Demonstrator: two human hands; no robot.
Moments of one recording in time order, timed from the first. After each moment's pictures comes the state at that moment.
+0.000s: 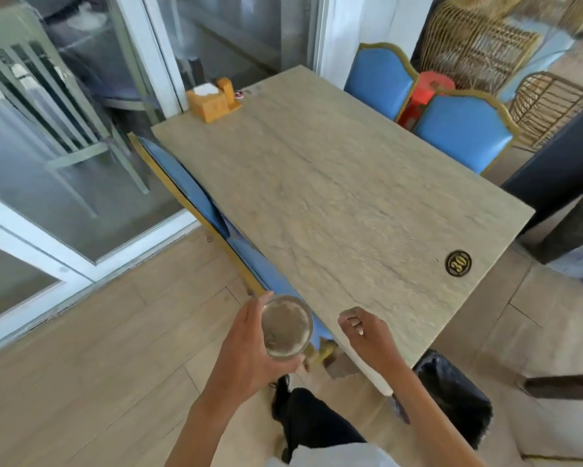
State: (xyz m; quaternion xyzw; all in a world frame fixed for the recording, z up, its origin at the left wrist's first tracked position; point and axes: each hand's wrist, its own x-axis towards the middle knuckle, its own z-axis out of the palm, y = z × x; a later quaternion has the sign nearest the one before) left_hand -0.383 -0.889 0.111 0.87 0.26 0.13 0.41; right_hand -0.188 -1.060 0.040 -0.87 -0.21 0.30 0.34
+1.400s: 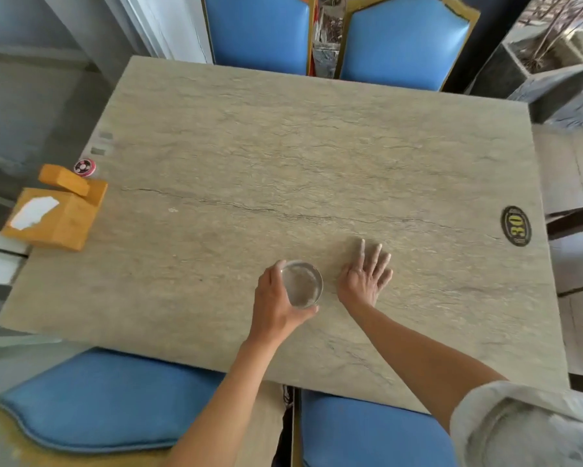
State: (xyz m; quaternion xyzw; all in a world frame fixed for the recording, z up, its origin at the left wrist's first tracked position) left_hand 0.006 -0.541 -0.033 0.92 0.07 -0.10 0.36; right_hand 0.061 -0.720 -0.121 -0.93 0.23 0.15 0.26
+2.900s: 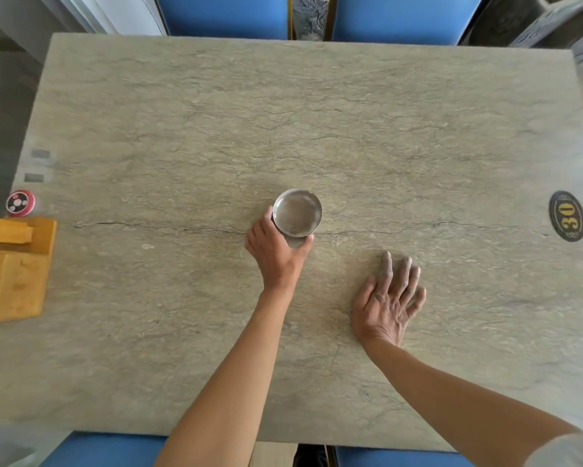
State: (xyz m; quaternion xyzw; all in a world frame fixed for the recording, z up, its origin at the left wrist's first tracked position) left_hand 0.195 -0.536 -0.118 0.93 0.14 0.06 0.32; right_hand 0.079 -0.695 -0.132 -0.92 0.33 0.09 0.19
